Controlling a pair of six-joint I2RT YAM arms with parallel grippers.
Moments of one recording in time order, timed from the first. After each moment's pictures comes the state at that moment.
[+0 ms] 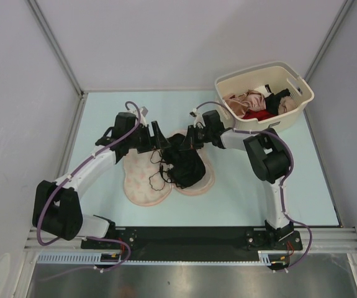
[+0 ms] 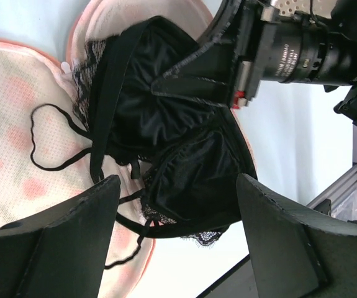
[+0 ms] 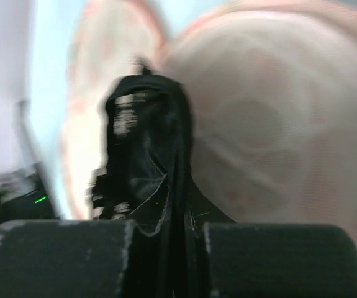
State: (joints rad) left arm -0.33 1.37 0.97 -0.30 0.37 -0.53; right arm 0.49 2.13 1.33 0.13 -0.71 0.50
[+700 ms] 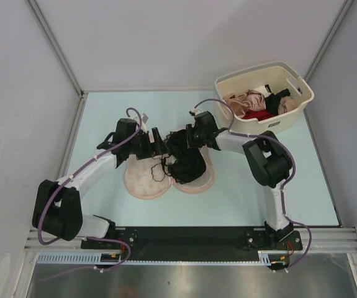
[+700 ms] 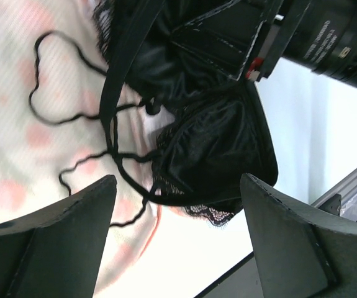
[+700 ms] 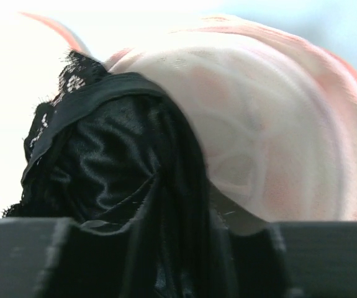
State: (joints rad) left arm -0.33 1.37 0.88 -0.27 0.37 -0.53; right arm 0.58 2.09 1.35 0.00 -0.18 0.43
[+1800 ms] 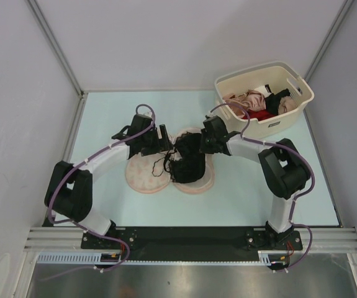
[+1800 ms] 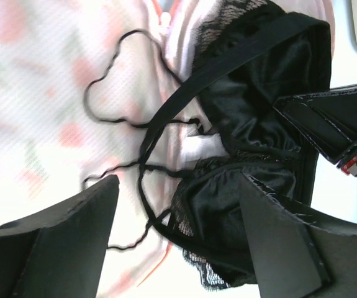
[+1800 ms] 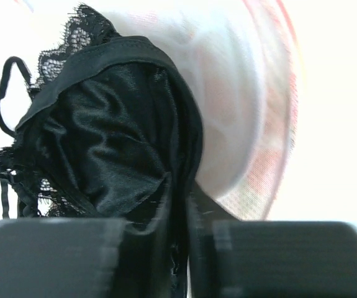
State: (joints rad) left arm -0.43 1.57 1.02 -0.30 0.14 -0.58; right arm 0.56 1.88 1.18 -0.14 -0.01 0.58
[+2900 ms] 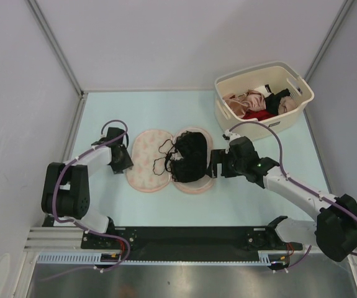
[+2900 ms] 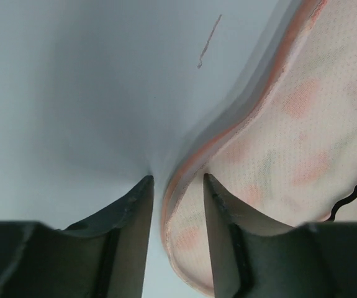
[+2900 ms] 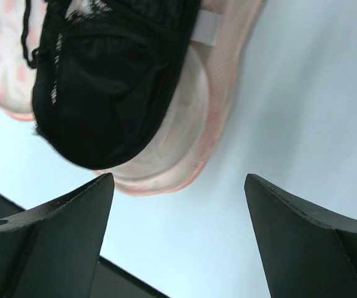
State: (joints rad) left arm -0.11 1.55 0.83 -0.49 -0.11 -0.55; right arm 0.59 1.20 0.74 -0.32 -0.11 0.47
